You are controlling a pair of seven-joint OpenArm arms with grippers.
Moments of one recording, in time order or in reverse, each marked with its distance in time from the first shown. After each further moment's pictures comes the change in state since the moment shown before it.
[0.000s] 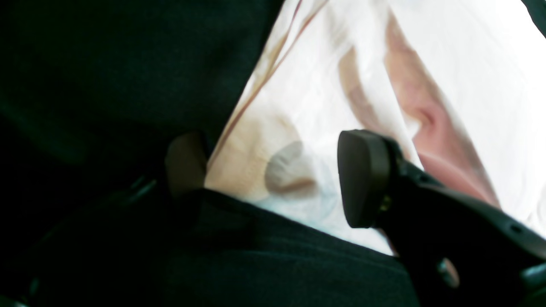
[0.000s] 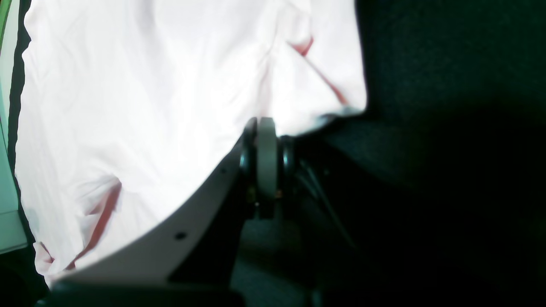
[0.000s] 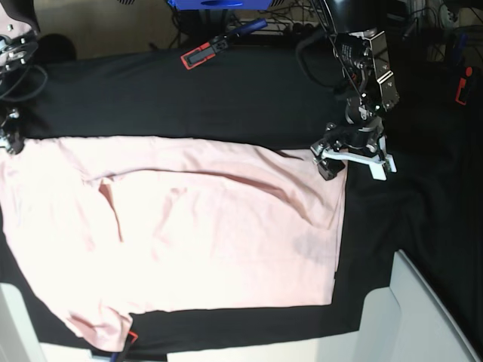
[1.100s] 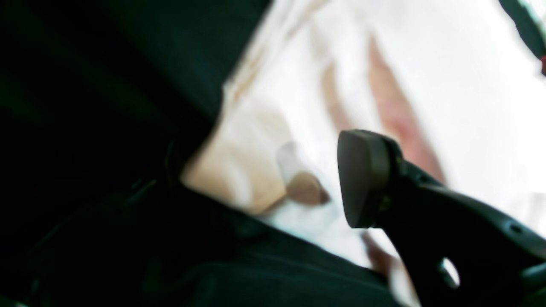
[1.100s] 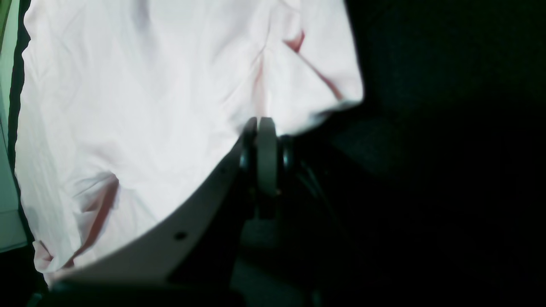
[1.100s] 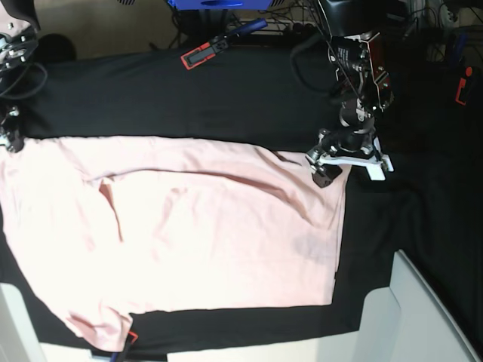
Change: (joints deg) left arm -1.2 1.2 -0.2 -2.6 -8.5 -0.3 -1.6; right arm -0.6 0.0 0.0 0.0 0.2 0.0 0.2
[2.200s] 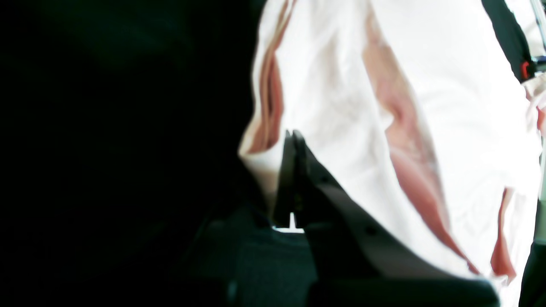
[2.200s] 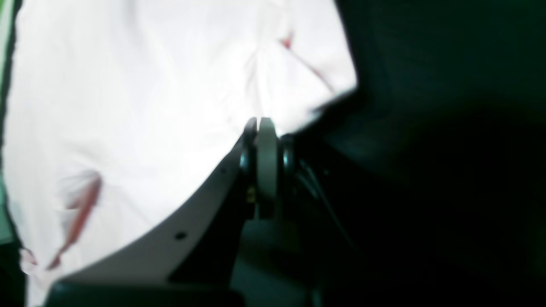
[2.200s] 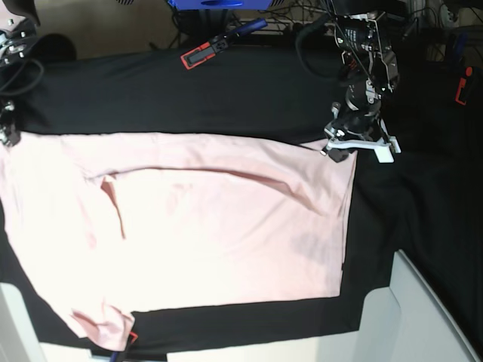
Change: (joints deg) left arm 5.6 -1.2 0.2 6.3 -5.1 0.8 3.0; right arm -1.6 0.2 -0.2 3.8 -0.7 -0.1 -2.9
